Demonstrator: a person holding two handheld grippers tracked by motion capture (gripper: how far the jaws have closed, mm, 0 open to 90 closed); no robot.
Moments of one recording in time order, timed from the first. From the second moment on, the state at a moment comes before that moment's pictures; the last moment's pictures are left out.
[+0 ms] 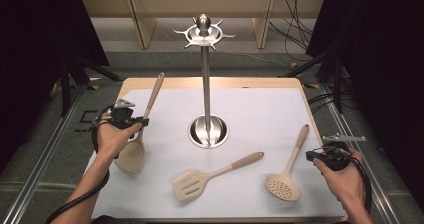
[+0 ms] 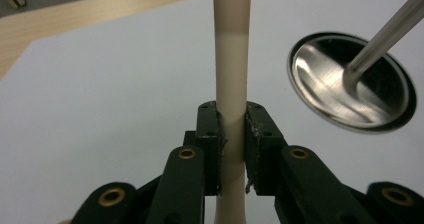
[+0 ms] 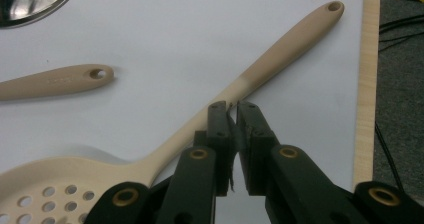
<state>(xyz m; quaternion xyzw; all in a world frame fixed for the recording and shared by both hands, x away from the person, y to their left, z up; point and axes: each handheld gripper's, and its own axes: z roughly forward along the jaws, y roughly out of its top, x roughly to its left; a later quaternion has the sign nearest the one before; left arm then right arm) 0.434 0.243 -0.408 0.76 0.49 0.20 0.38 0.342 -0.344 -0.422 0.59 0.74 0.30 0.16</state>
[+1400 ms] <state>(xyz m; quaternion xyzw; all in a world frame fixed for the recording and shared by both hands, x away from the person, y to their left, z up) 0.378 0.207 -0.370 0.69 0.41 0.26 0.54 0.346 -0.319 -0.397 0.51 0.74 0.40 0.19</state>
